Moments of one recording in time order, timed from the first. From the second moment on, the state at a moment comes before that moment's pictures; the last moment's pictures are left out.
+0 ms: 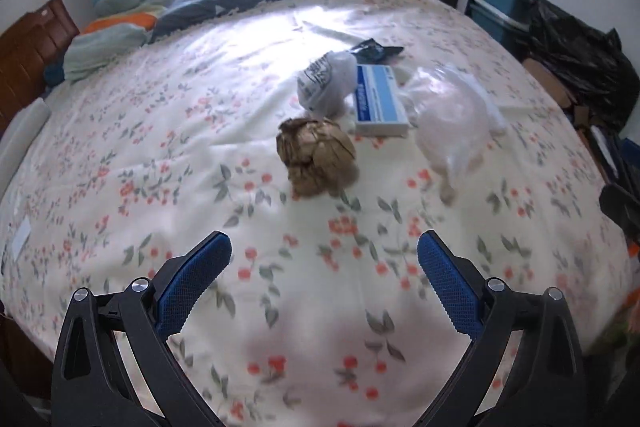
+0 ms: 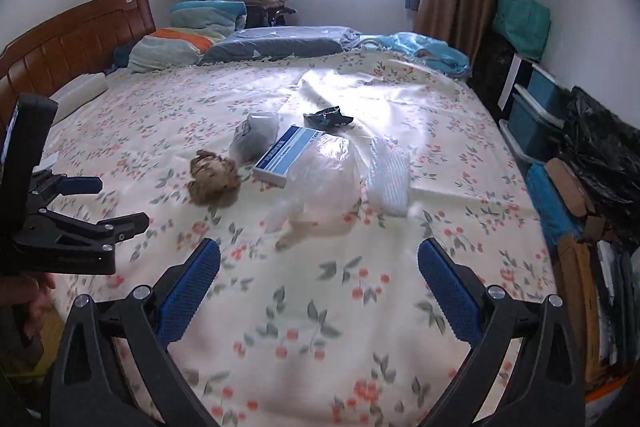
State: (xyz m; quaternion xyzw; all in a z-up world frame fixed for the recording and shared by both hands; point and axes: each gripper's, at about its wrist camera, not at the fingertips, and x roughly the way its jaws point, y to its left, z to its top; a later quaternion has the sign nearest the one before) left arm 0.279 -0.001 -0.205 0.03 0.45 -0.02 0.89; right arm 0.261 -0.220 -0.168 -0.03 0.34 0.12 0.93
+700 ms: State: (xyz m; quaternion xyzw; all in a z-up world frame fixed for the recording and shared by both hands) left arm 0.412 0.000 -0.282 0.02 0.47 -0.02 0.88; right arm 0.335 -0.216 -0.224 -0.02 0.37 0.12 0.92
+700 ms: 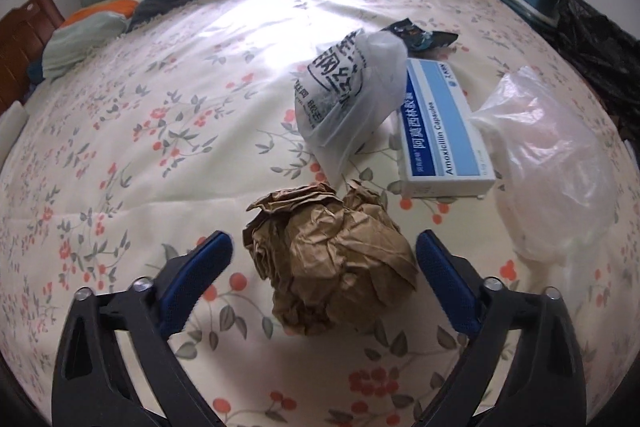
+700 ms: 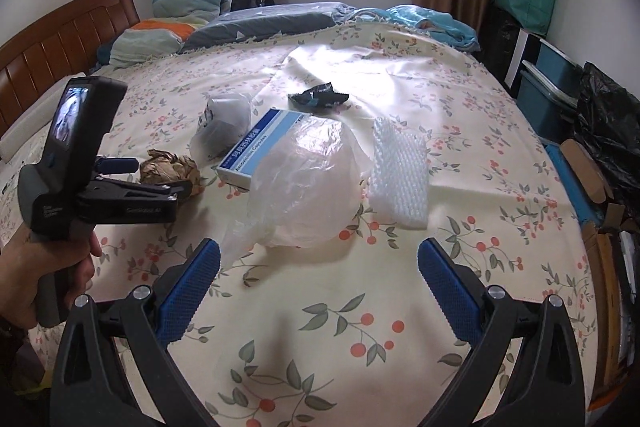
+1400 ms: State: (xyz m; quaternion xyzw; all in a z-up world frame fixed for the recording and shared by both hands) left arm 0.409 0.000 -0.290 0.04 0.46 -0.02 0.88; right arm 0.421 -0.171 -0.261 -0.04 0.40 0.09 0.91
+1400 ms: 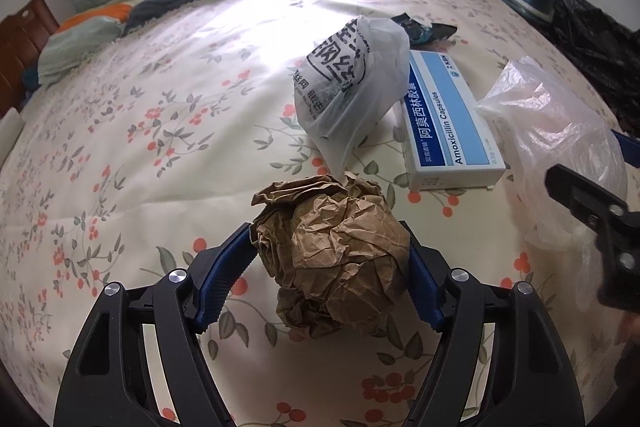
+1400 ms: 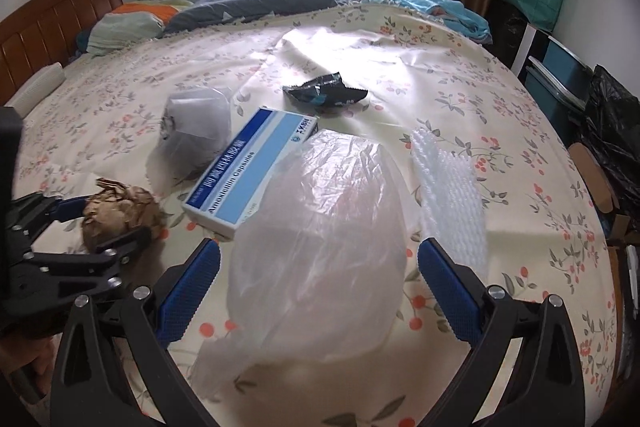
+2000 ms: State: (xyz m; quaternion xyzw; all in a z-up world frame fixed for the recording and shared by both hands) left arm 0.395 -0.001 -0.285 0.04 0.46 -0.03 0.89; right arm 0.398 -0.175 -0.248 -0.03 0.37 0.14 0.92
